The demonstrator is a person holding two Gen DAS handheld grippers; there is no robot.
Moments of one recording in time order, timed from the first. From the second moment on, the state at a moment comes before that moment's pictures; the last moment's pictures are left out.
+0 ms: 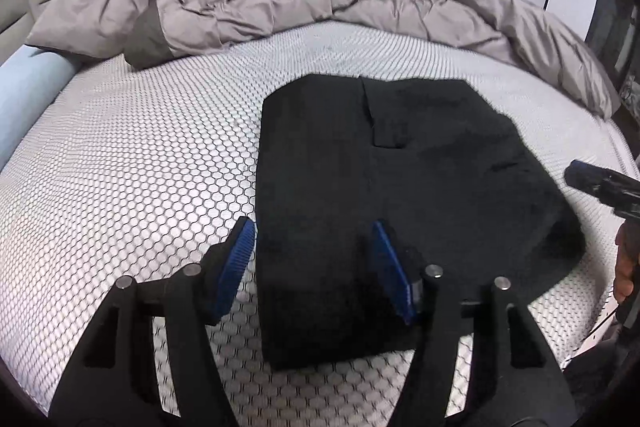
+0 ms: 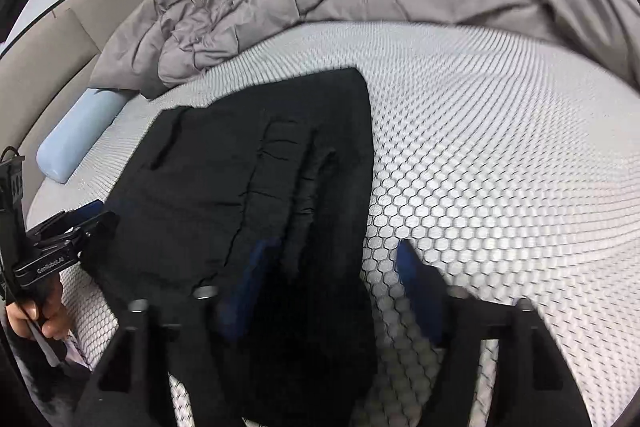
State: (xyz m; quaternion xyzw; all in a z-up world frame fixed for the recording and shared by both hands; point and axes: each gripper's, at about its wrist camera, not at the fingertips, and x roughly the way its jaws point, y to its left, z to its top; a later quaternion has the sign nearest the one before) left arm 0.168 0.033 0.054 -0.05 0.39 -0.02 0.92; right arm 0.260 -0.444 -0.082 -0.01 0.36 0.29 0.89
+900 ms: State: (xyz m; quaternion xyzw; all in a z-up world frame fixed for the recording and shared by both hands) left arm 0.088 -0.009 0.090 -0.06 0.26 -0.03 0.96; right arm 0.168 -0.457 -0.065 0.06 0.18 0.32 0.93
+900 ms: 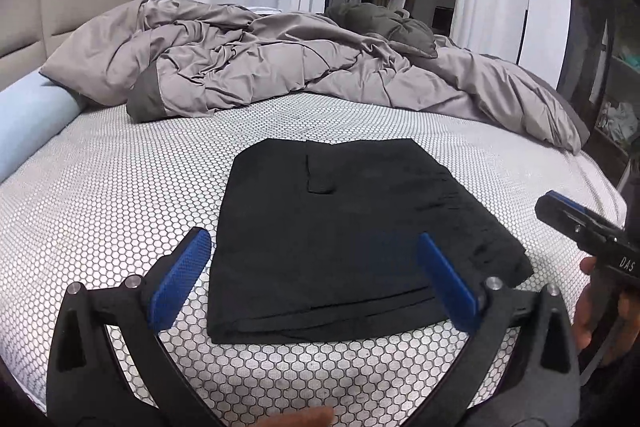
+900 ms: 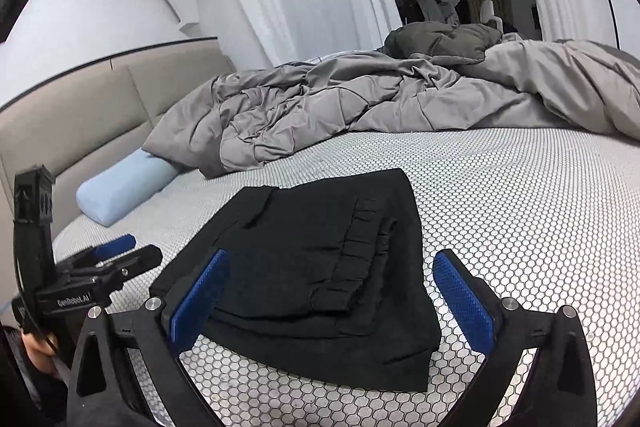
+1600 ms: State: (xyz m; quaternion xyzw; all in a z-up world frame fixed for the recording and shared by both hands) left arm 0.089 -0.009 0.092 -0.04 0.26 -0.03 0.96; right arm 0.168 -0.449 -0.069 0.04 0.19 0.33 0.93
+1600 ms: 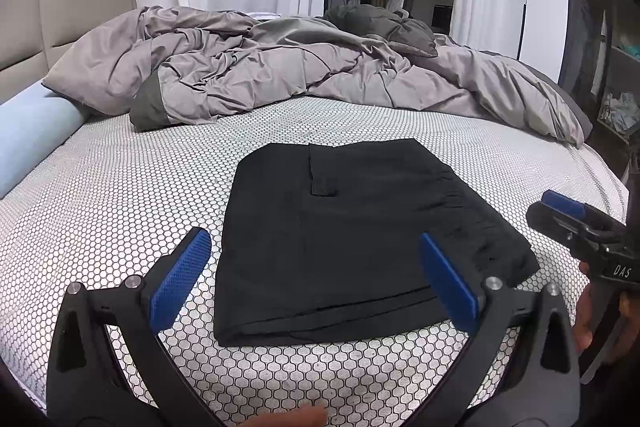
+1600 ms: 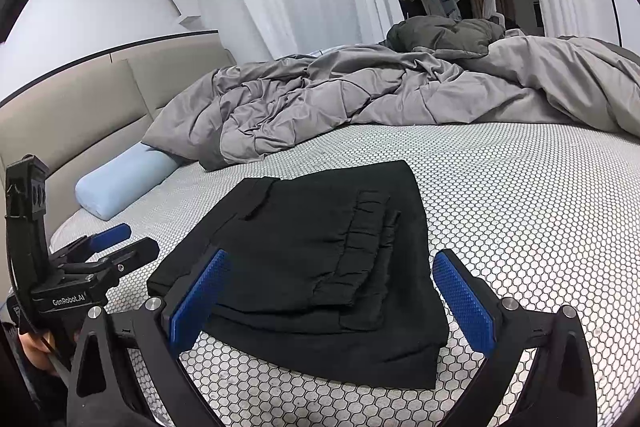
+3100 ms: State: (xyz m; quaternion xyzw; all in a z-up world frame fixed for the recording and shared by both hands) left arm 0.077 -0.010 0.098 -0.03 0.24 -0.02 0.97; right arm 0.168 -0.443 -0.073 0.01 0.19 0.33 0.92
